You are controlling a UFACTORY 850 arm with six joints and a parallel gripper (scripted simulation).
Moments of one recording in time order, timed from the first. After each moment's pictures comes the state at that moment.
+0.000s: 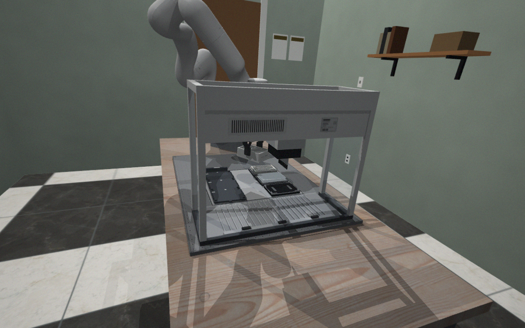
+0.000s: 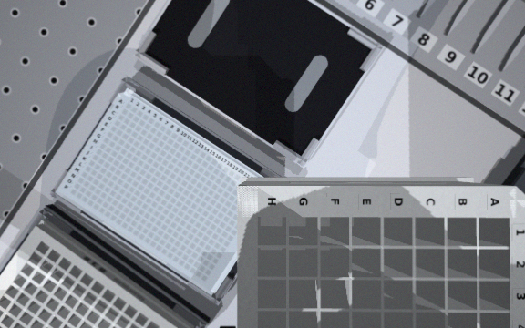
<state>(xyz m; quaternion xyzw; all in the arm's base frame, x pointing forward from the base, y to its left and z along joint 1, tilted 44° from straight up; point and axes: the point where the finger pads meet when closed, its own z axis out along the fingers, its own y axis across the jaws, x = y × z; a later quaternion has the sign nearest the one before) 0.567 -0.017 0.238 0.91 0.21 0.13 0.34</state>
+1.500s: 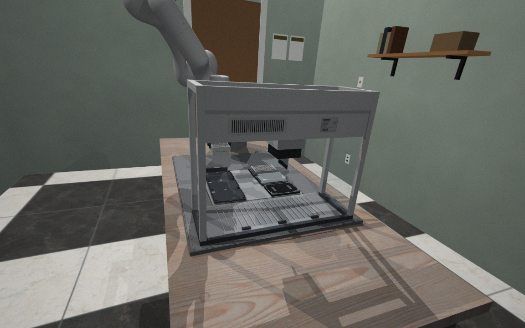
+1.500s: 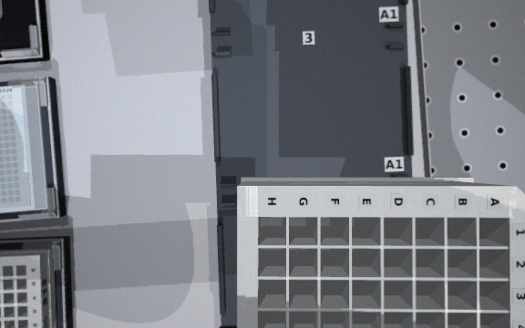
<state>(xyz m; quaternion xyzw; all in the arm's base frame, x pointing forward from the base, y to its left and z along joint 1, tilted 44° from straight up) 0.435 -0.130 0.254 0.92 -0.10 0.24 0.28</state>
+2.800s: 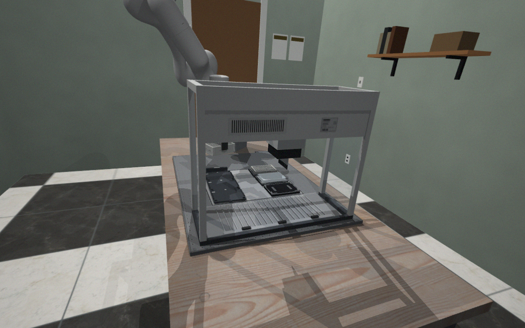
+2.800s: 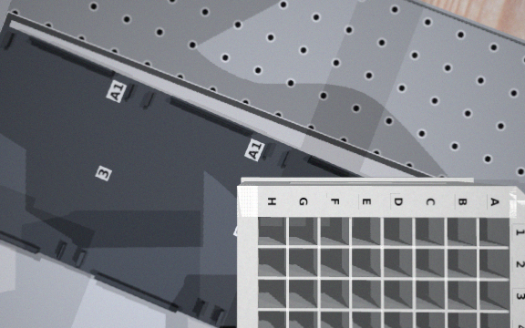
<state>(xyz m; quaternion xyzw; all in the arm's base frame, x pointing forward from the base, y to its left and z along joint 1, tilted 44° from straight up) 0.435 -0.131 0.254 0.73 -0.58 0.35 0.11</state>
